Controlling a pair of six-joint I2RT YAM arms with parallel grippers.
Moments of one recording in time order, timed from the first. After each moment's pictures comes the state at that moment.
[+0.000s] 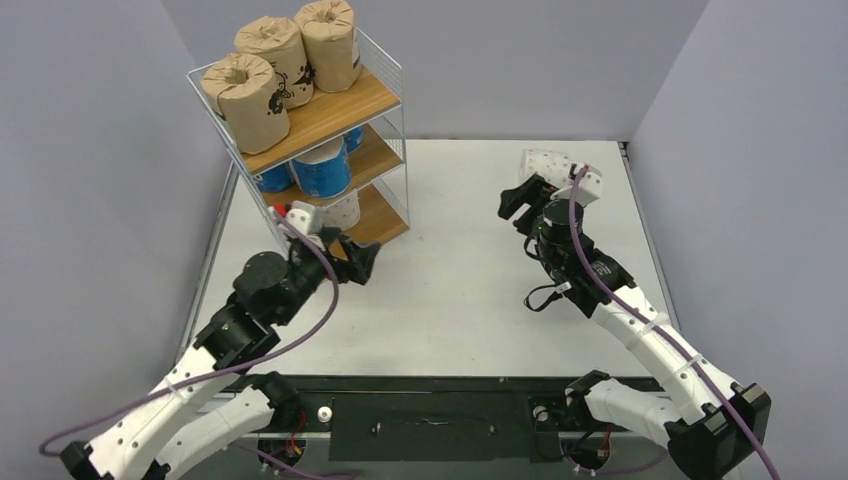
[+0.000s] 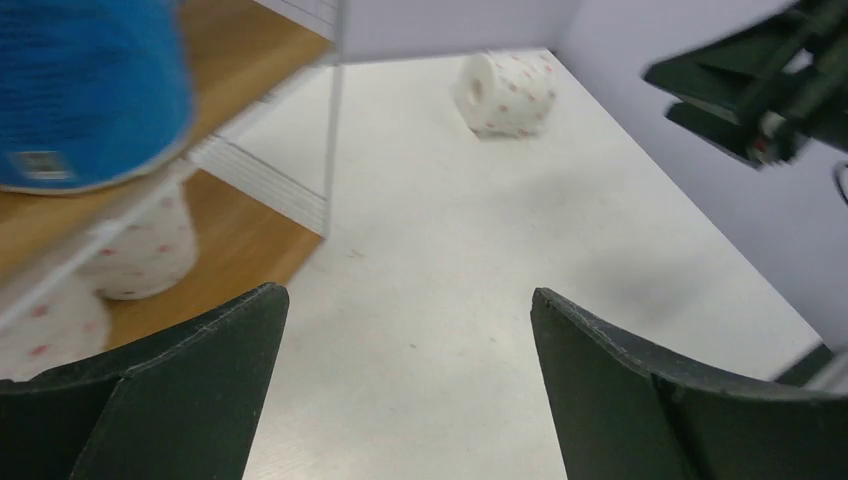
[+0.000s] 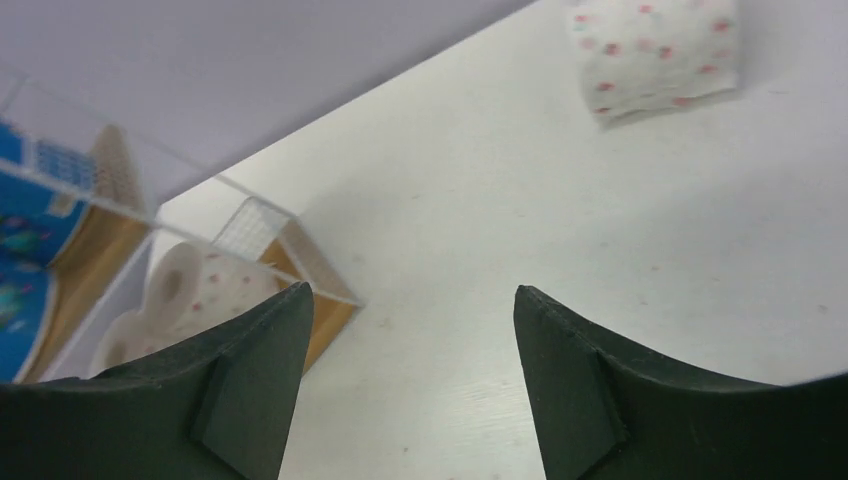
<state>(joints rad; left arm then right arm) -0.67 0.65 0.81 -0.20 -0.20 -0.29 0.56 1.03 0.96 -0.17 0.42 0.67</state>
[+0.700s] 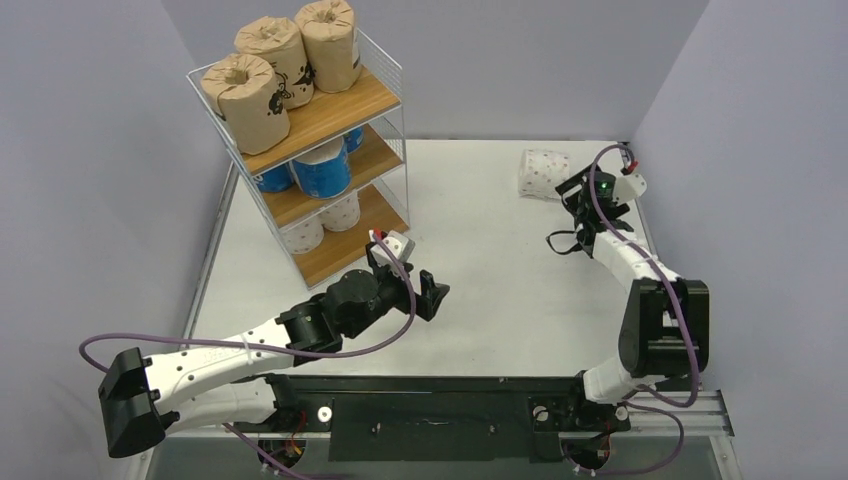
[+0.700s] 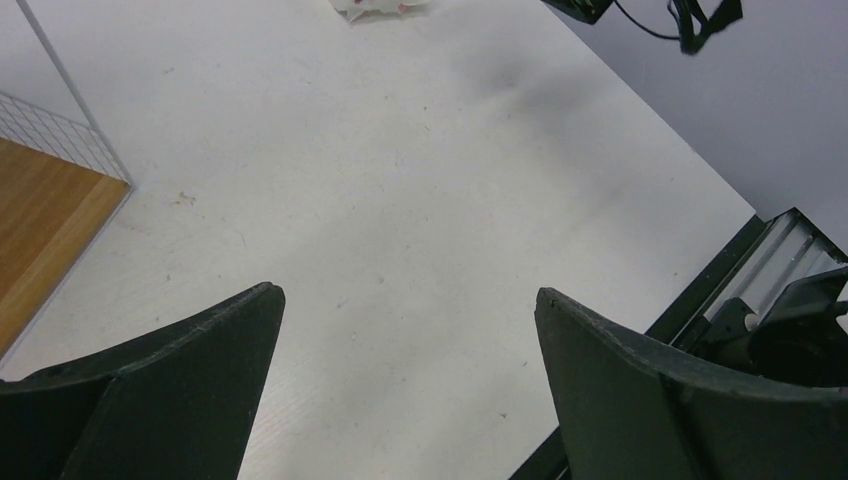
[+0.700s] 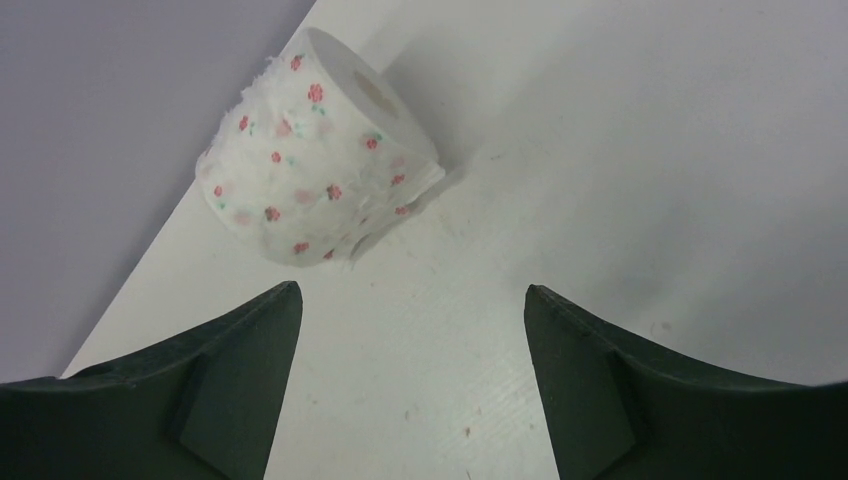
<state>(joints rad) -1.09 1.01 0.72 0.09 -0.33 -0.37 0.00 1.48 0.92 0.04 0.33 0.80</state>
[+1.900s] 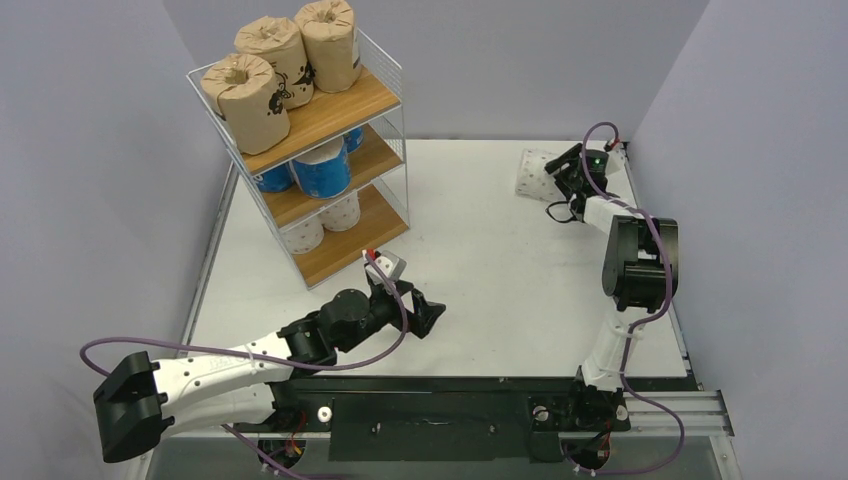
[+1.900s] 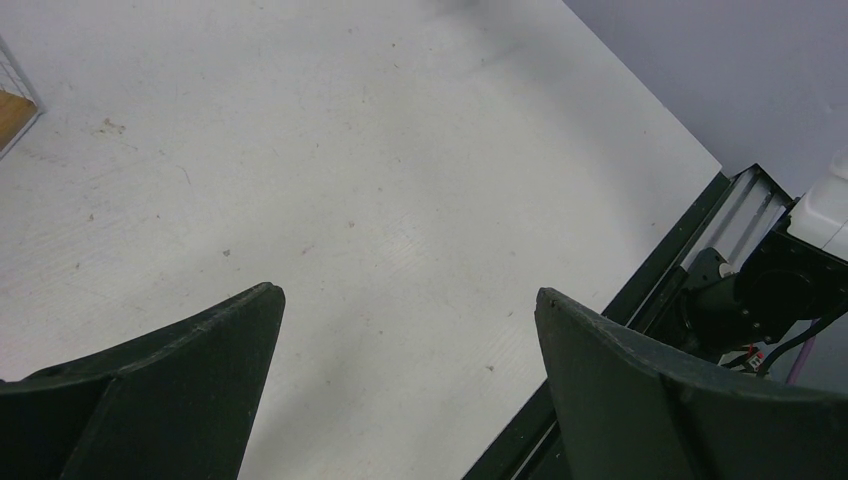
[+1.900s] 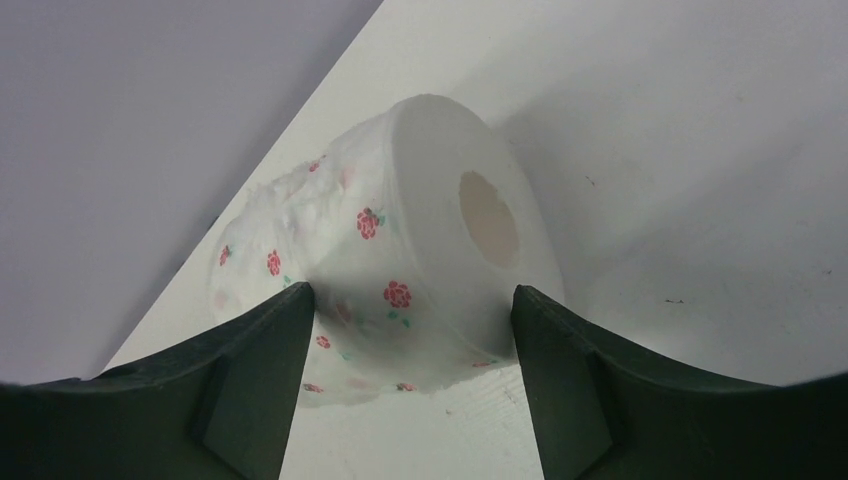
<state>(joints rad) -1.09 0.97 0.48 0.28 -0.25 -0.44 -0.07 2.01 1.32 0.21 0.03 0.79</state>
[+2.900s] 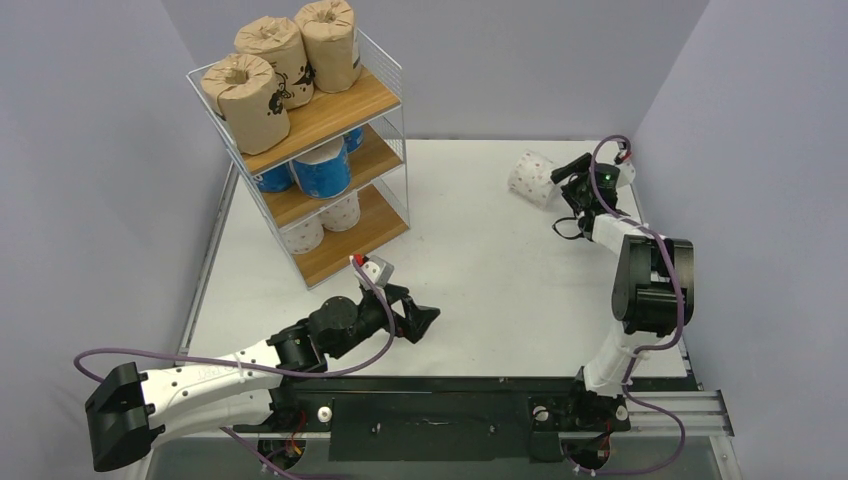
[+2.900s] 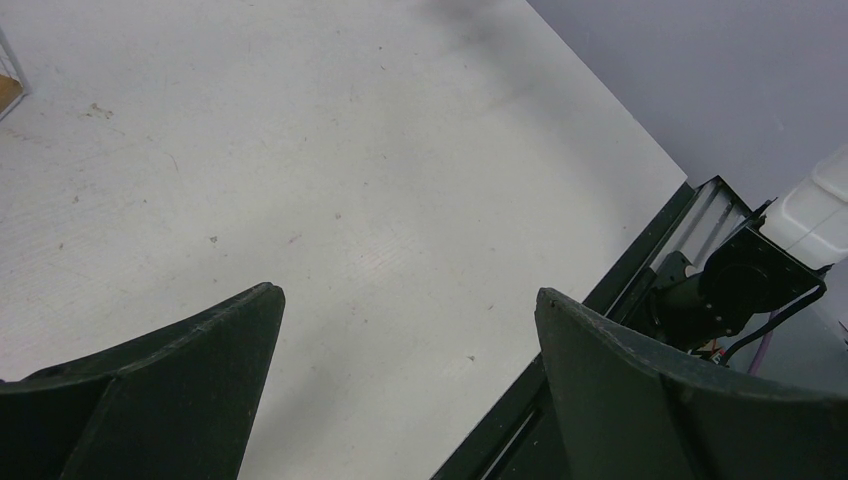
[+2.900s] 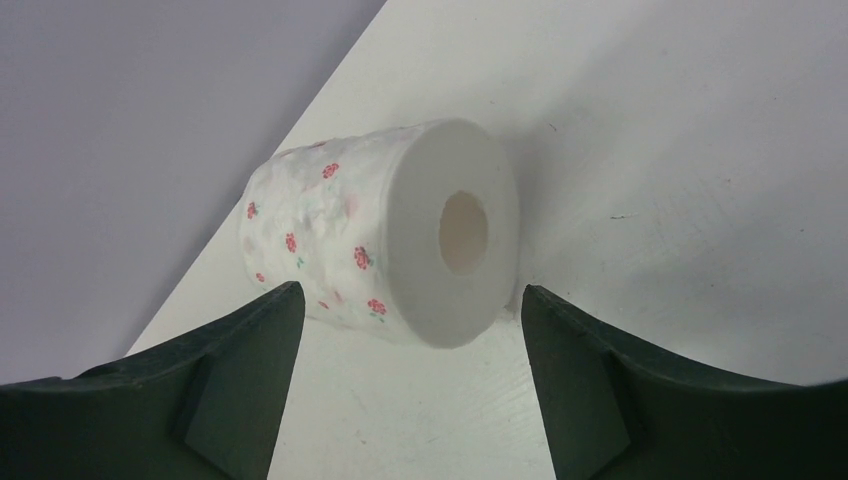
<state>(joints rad) -1.09 0.86 0.41 0.29 -0.25 -0.49 -0.09 1.79 1.07 0.28 0.02 0.80</state>
